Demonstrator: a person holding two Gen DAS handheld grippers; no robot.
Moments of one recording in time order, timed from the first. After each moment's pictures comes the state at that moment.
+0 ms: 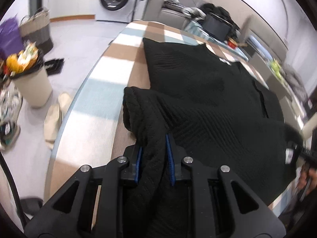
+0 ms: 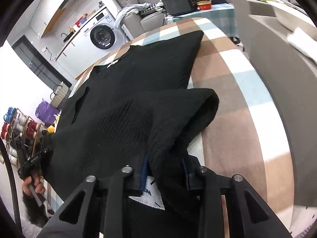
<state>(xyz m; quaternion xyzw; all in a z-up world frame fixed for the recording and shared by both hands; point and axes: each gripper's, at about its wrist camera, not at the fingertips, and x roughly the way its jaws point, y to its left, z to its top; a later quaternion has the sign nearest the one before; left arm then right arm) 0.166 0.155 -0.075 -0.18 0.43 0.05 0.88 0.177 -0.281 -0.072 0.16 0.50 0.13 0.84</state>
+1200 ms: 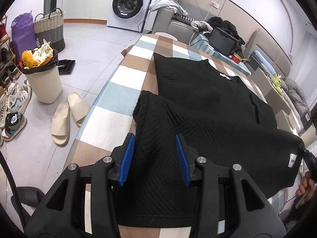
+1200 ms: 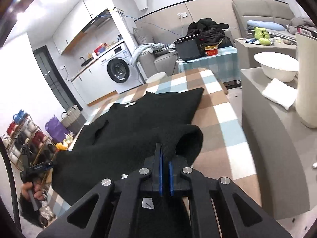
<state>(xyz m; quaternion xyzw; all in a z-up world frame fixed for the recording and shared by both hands) 0.109 0.155 -0.034 -0.19 0.40 0.08 0.89 0.136 -0.313 -0.013 0.15 0.37 0.15 0.91</state>
